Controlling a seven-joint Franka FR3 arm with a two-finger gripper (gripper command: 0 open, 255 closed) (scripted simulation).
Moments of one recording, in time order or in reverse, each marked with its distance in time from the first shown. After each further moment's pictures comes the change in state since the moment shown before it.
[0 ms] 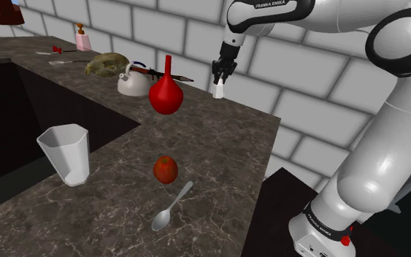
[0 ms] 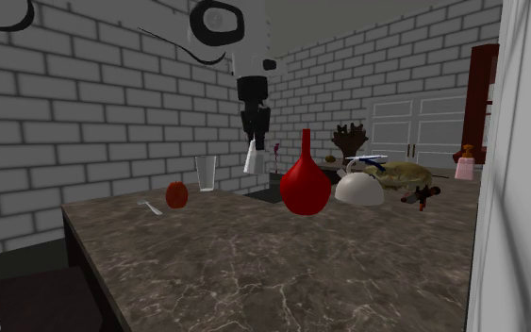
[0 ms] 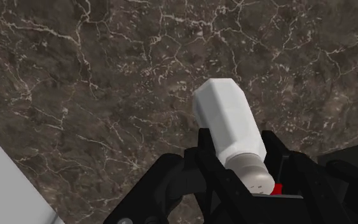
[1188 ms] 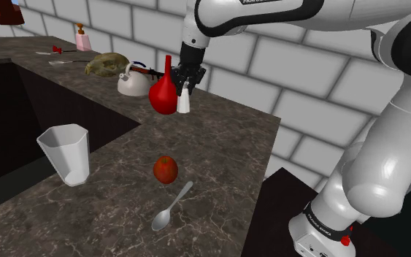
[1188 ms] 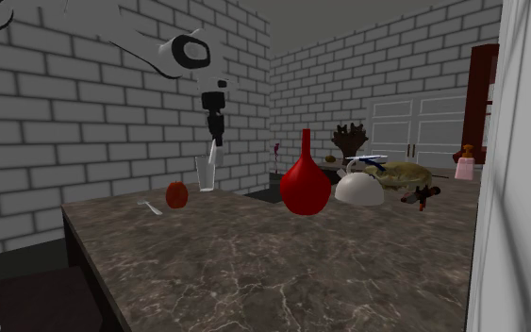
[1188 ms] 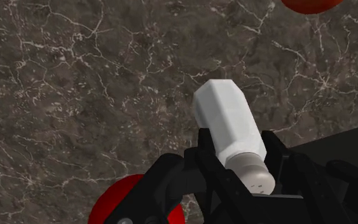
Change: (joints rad) arm 0.216 -0.036 0.204 -0.045 -0.053 0.022 0.434
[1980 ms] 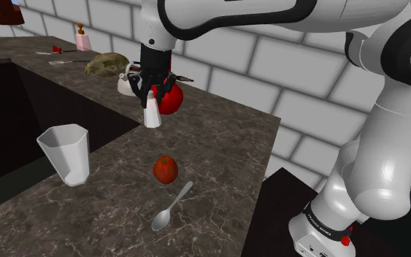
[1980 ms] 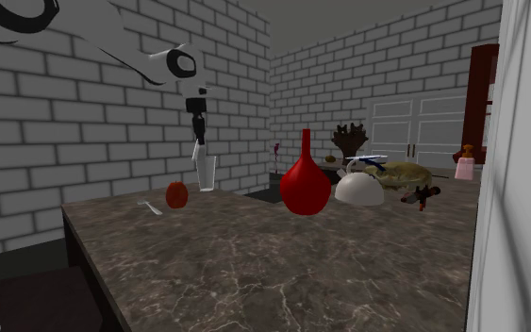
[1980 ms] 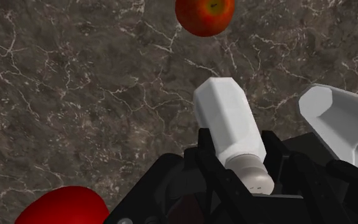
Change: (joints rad) arm 0.148 0.127 0.114 0.162 -0.059 -0.040 0.274
